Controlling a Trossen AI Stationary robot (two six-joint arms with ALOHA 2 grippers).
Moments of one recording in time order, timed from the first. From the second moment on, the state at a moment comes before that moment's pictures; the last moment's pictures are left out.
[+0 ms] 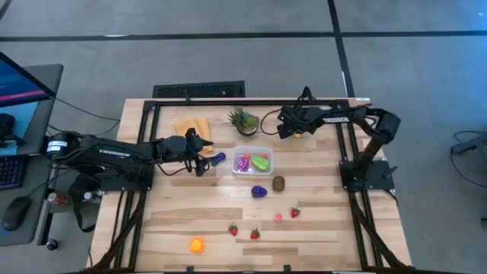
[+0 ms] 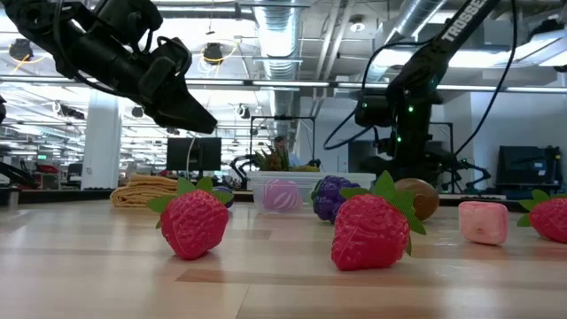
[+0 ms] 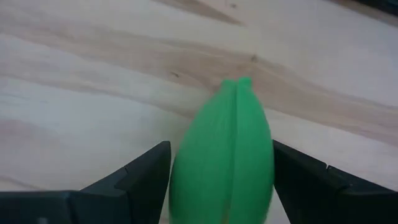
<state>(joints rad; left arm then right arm) 0.14 1.08 0.37 0.28 -0.16 -0.07 -0.55 1.71 0.89 -0.52 0.36 0.63</state>
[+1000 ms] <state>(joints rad) 0.14 1.08 0.37 0.28 -0.17 -0.09 -0.55 1.74 0.90 -0.52 0.35 0.60</state>
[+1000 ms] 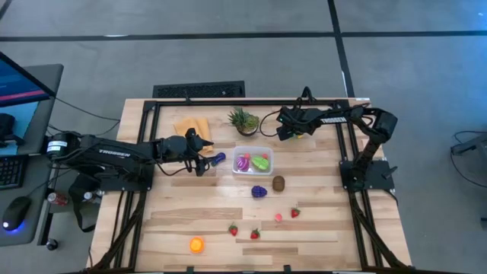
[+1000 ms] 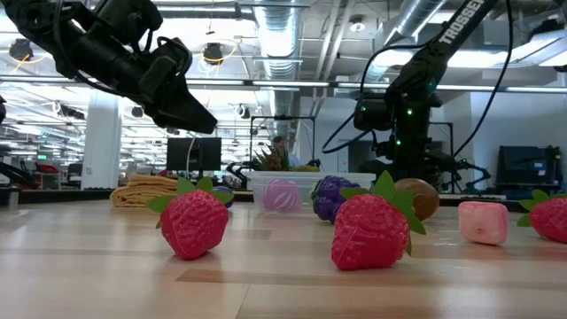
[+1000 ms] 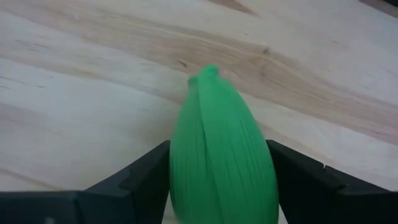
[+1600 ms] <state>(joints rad) 0.14 1.08 0.37 0.28 -0.17 -0.09 -0.55 1.74 0.90 -0.52 0.34 0.59</state>
